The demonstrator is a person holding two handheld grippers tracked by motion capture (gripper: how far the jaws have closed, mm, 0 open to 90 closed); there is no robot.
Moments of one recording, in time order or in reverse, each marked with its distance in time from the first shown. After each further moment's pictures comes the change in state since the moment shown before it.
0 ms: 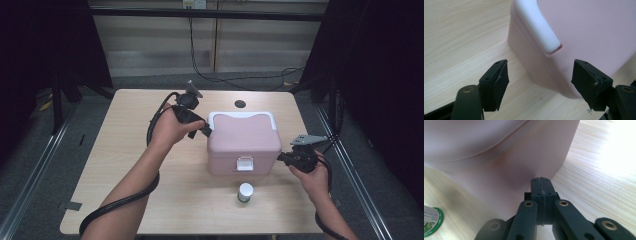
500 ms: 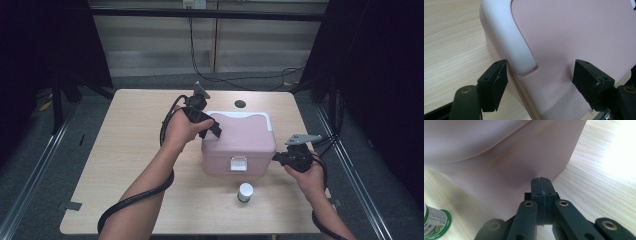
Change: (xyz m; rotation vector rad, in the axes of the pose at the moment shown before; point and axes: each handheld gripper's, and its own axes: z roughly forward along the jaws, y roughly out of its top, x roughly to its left) left arm -0.003 0.007 0.021 0.006 -0.064 -0.097; right arm 0.010 0.008 0.007 0.007 0.031 -0.027
